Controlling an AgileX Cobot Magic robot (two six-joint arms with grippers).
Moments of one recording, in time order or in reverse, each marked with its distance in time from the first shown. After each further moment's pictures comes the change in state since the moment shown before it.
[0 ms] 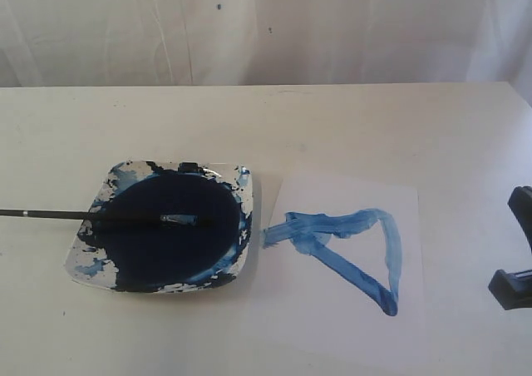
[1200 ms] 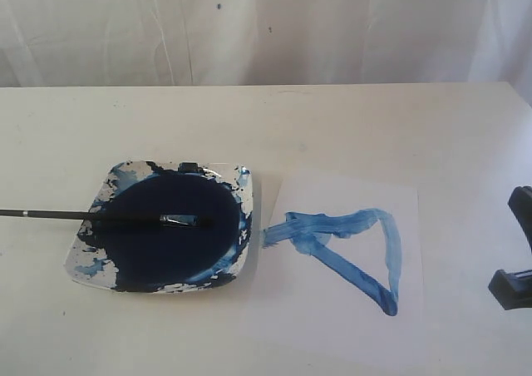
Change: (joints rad) left arm -0.327 -0.527 0.643 1.512 -0.359 -1.454; right arm 0.000 0.000 0.000 0.000 0.000 0.000
